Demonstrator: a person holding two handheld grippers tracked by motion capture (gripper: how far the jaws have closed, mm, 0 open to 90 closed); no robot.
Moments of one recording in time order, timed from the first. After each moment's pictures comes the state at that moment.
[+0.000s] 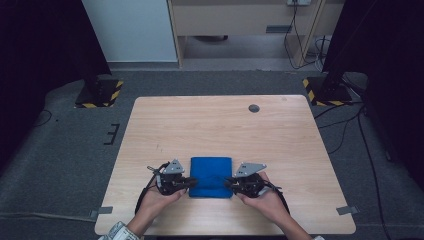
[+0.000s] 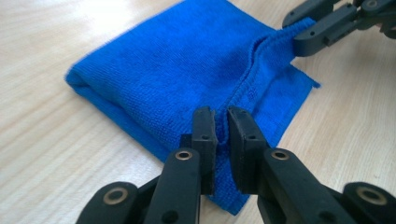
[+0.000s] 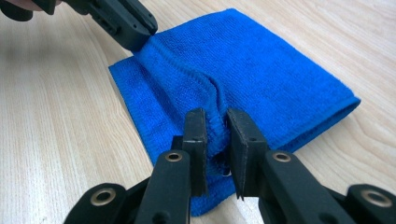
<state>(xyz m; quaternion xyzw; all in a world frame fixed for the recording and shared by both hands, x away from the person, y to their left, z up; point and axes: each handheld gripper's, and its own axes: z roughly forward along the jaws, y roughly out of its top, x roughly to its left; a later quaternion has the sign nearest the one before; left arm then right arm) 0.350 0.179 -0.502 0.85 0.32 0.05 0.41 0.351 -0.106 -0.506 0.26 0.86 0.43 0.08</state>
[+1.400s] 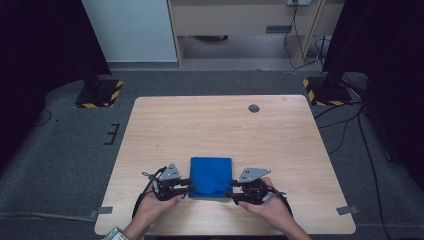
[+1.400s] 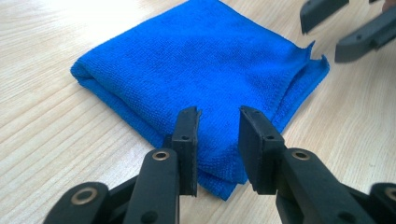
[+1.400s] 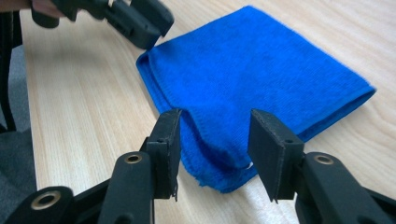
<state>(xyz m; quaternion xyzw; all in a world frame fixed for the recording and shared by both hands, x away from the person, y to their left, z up) 0.336 0.187 -0.502 0.85 0.32 0.07 0.41 0.333 -0.113 -0.498 0.26 0.85 0.44 0.07</state>
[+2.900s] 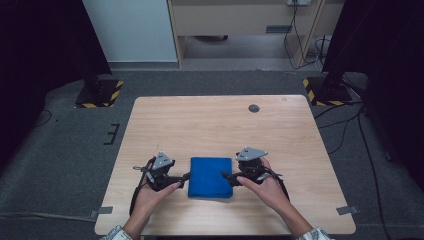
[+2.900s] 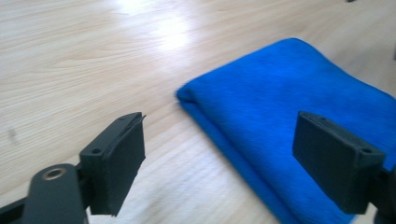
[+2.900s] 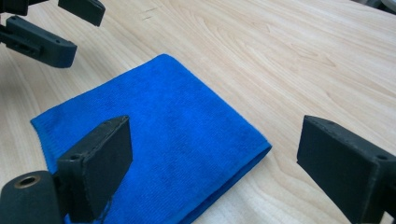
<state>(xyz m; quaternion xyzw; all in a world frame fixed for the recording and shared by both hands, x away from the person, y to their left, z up) 0.364 0.211 -0.497 0.79 0.42 0.16 0.43 0.385 -0.105 -0.486 0.30 0.83 0.44 0.15</state>
